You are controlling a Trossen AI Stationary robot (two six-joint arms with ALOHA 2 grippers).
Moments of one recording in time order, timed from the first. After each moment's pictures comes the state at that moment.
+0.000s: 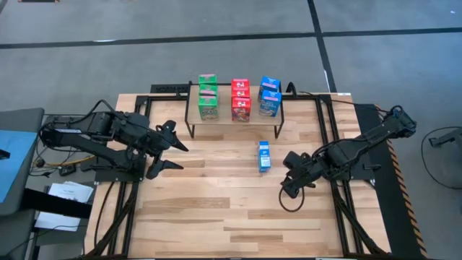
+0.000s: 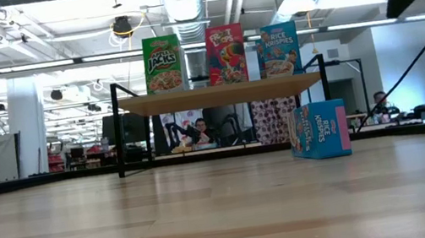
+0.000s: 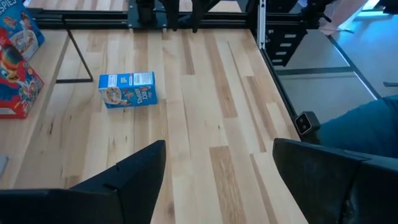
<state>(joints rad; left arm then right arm) -0.14 0.98 1.26 -0.78 0.03 -0.09 0.46 1.18 0.99 -0.86 0.20 1.09</state>
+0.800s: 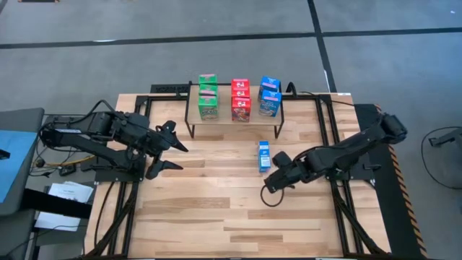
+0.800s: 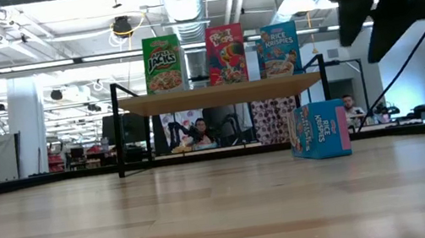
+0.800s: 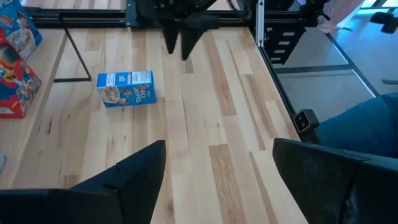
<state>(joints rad) -0.14 0.98 1.26 -0.78 0.04 -0.09 0.38 1.38 0.99 -0.75 0.22 1.36</state>
